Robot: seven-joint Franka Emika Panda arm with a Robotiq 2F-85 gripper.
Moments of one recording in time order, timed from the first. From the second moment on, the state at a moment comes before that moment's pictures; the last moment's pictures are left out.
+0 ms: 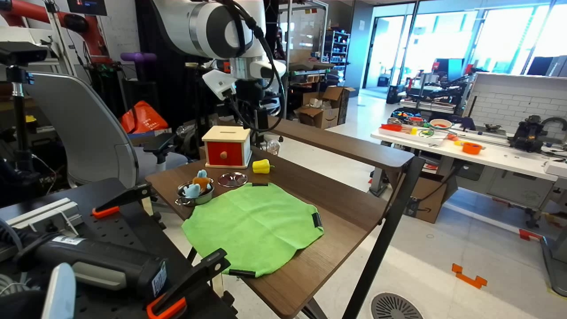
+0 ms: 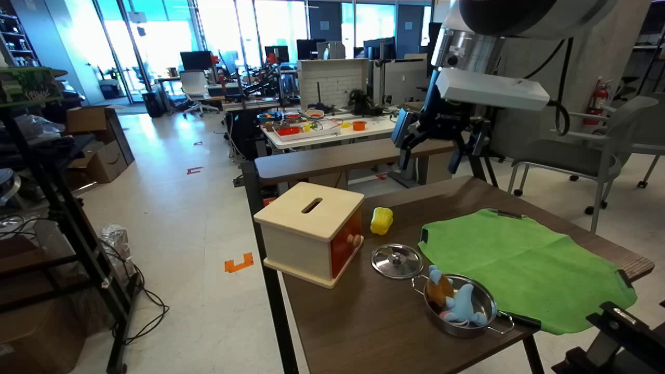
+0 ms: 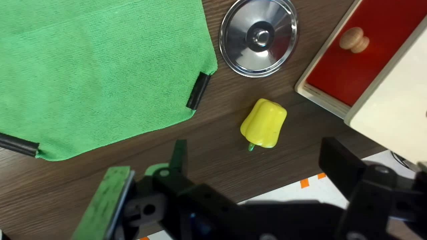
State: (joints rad) arm 0.13 0.58 0.10 -1.95 0.03 2.71 0.45
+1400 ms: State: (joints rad) arm 0.17 1.00 0.09 -1.49 0.17 2.64 0.38
